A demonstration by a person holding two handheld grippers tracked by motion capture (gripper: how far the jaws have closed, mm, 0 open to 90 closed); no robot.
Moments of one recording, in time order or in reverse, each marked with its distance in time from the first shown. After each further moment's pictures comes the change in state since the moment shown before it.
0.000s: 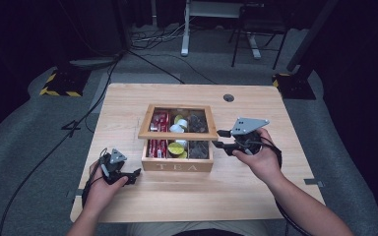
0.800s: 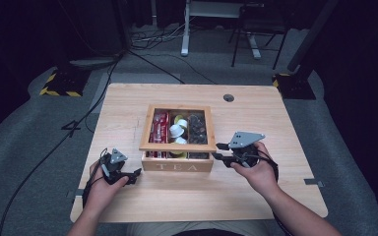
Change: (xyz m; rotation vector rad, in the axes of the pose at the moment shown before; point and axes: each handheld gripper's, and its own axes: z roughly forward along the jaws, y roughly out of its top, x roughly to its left) left arm -0.001 0.000 0.001 -0.006 0.003 -0.008; right arm 0.019 -0.033 0.013 0.030 0.009 0.030
